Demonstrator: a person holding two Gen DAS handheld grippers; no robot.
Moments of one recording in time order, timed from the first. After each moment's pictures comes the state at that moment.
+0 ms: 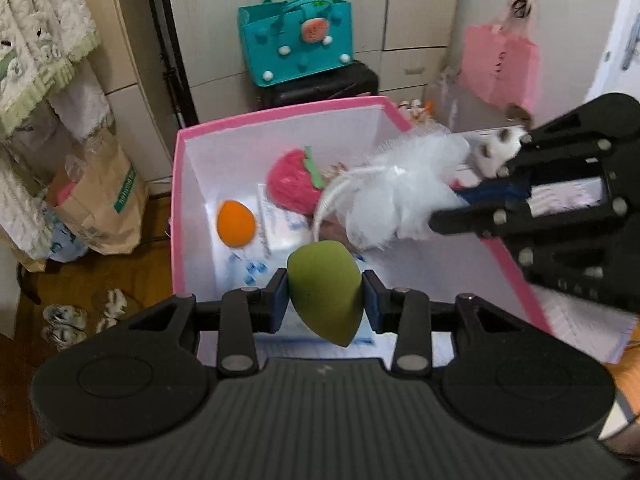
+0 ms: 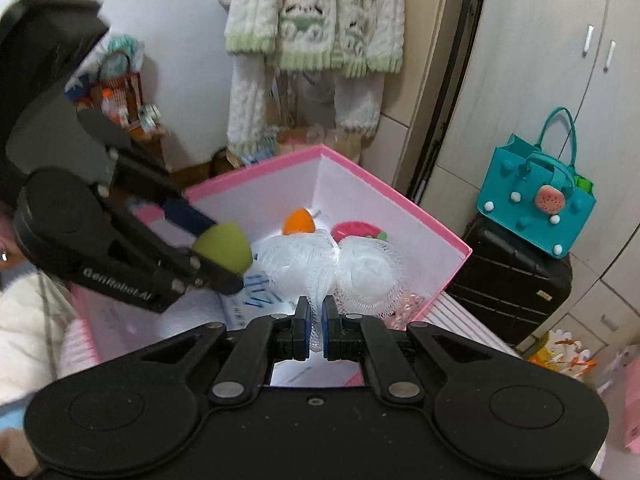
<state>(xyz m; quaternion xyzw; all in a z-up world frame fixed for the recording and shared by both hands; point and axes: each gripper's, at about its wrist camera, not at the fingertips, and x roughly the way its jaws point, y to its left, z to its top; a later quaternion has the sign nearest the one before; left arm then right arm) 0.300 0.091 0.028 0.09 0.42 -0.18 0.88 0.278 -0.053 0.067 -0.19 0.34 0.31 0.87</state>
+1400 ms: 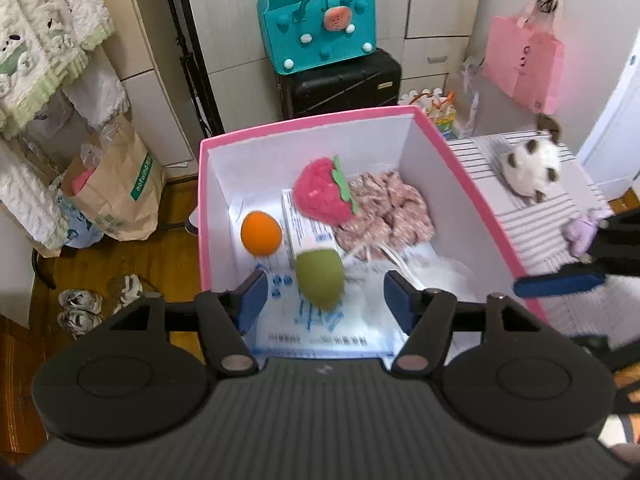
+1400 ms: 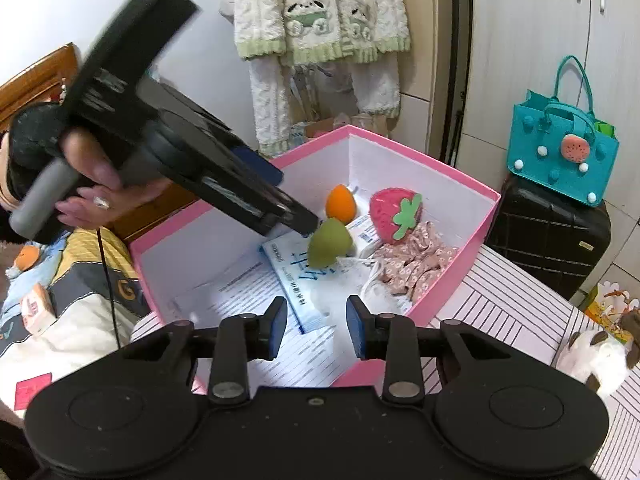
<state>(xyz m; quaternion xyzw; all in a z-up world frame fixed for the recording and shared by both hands) 0.314 0.094 0.053 0.08 0.45 -0.17 0.87 0.247 -0.075 0.073 -0.09 0.38 0.35 0.85</state>
